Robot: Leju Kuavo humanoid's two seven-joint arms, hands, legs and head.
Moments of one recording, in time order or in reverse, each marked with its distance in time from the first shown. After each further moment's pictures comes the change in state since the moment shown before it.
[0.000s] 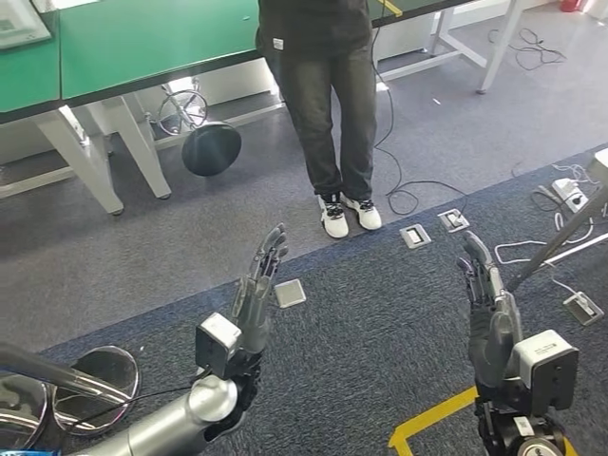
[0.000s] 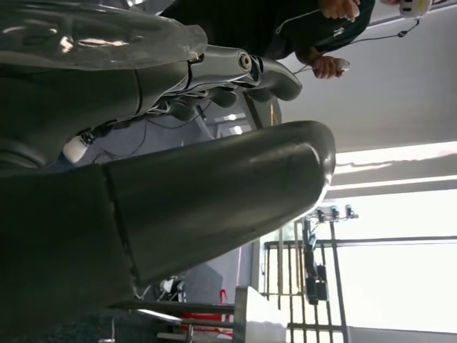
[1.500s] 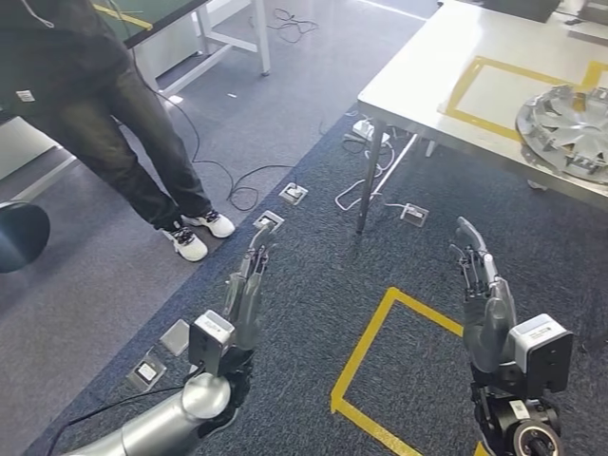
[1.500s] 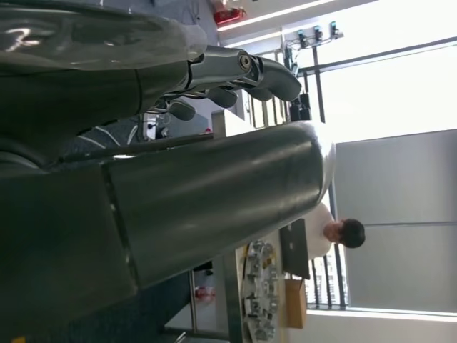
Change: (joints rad) left arm -0.006 0.019 0.002 0.006 0.008 0.009 0.004; right arm -0.044 0.005 0.001 0.026 -0.017 0.021 -0.007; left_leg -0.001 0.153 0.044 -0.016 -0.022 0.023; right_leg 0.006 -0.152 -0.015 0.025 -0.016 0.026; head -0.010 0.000
